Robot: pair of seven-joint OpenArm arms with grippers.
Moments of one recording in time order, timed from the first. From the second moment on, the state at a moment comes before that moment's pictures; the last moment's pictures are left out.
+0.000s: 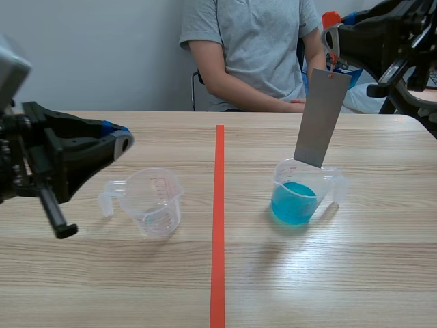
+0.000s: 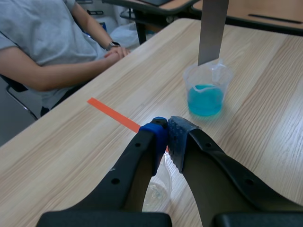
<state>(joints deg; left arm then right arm) 11.9 -56.0 23.8 110.7 -29.6 -15.9 -9.4 2.4 34.0 5.4 105.7 33.1 45.5 -19.5</state>
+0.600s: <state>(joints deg) -25.6 -28.7 59.0 75.0 -29.0 -15.6 -8.3 2.4 34.0 5.4 105.7 33.2 45.5 -19.5</state>
